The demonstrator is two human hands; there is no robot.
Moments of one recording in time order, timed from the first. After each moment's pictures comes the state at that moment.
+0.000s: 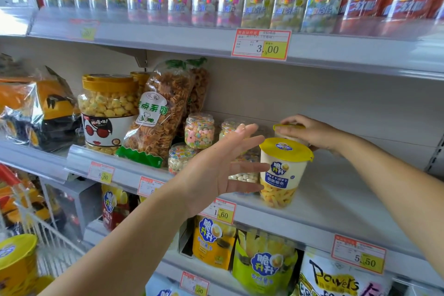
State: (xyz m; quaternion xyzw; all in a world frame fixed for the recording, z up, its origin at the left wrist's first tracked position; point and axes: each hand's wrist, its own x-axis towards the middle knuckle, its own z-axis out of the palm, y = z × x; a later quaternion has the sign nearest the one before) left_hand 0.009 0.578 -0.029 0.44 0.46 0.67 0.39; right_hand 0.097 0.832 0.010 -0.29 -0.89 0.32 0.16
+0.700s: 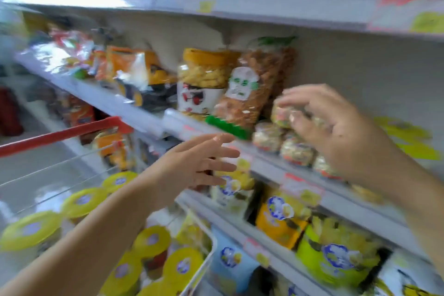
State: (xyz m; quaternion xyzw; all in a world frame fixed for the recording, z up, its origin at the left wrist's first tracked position) left_hand -0.054 0.429 -0.070 0.34 0.61 0.66 0.27; right_hand 0.083 0.636 0.006 0.09 -0.92 0.20 0.34
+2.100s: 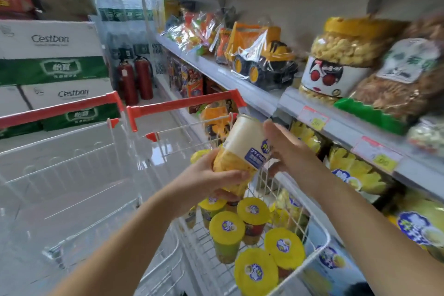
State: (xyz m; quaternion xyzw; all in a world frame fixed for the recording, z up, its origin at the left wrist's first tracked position) left_hand -0.059 0.247 -0.153 0.11 0.70 0.68 0.18; right_hand -0.065 0.440 -0.115 0.10 -0.78 0.62 -0.04
